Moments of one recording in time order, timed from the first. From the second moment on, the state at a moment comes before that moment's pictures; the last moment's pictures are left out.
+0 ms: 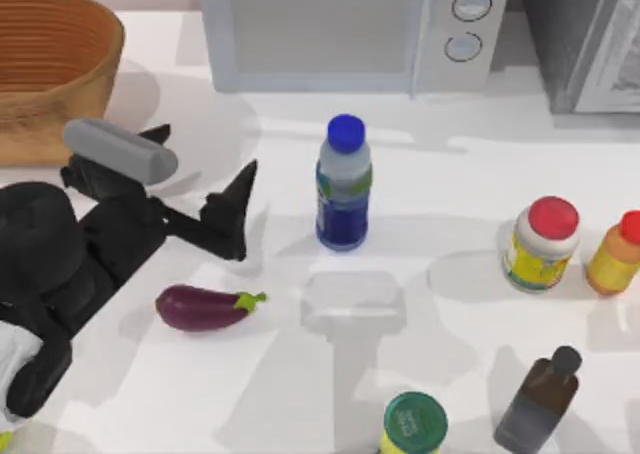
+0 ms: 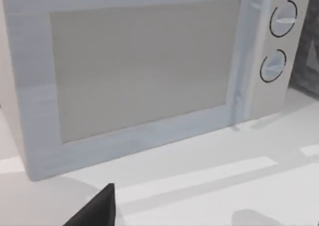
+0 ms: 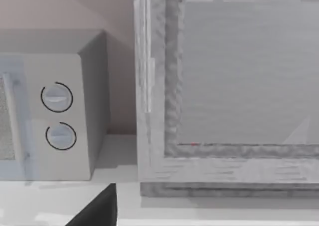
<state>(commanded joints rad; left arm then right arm) -0.36 1.71 0.36 1.26 0.21 -0.02 0.00 0.00 0.00 0.00 0.00 0.00</state>
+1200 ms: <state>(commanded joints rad) -0.52 2.32 0.56 1.74 0.31 0.01 0.00 0.00 0.00 0.00 0.00 0.00</state>
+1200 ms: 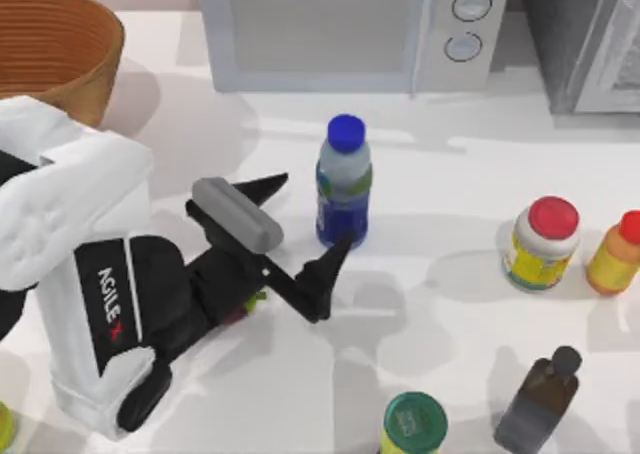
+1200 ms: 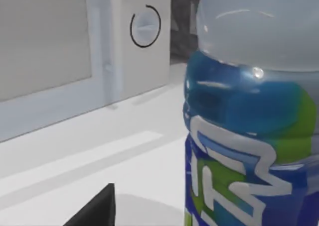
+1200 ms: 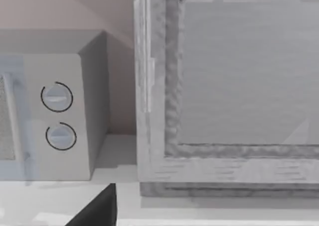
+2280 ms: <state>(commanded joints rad) -0.58 2.37 0.81 1.54 0.26 0.01 0.00 0.00 0.00 0.00 0.00 0.00</state>
